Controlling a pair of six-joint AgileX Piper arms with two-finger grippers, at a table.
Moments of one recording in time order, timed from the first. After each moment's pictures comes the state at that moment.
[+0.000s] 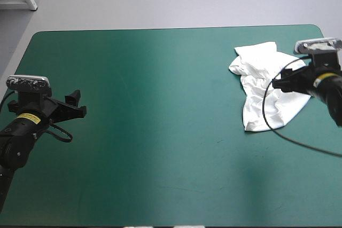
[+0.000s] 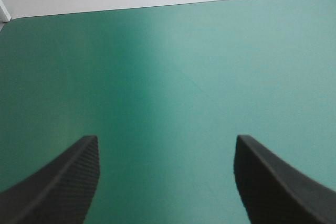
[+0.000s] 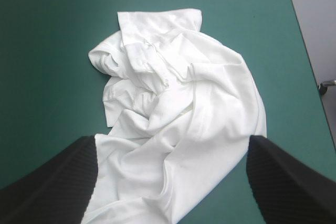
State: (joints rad) left arm -0.04 0.88 -0.86 -0.09 0.50 0.15; right arm 0.07 1.16 -1.24 -0.12 0.78 0.03
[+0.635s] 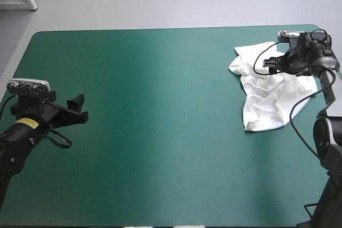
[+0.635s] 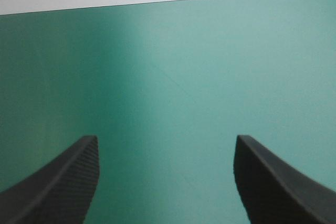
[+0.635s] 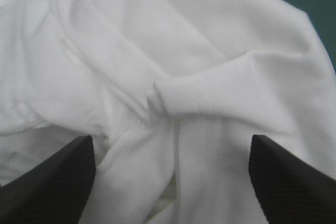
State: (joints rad) left arm -0.04 0.84 -0.86 -0.20 0.56 0.24; right arm -0.08 1.97 -1.75 0.01 0.96 0.02
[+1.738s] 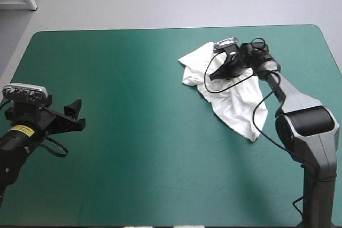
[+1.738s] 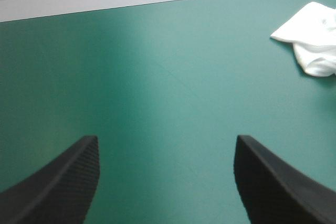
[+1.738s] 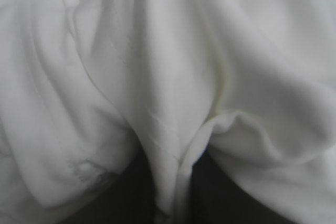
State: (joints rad) left arm -0.04 0.78 -0.86 -0.18 0.61 0.25; right arm 0.25 2.14 -1.82 0.16 0.80 -0.32
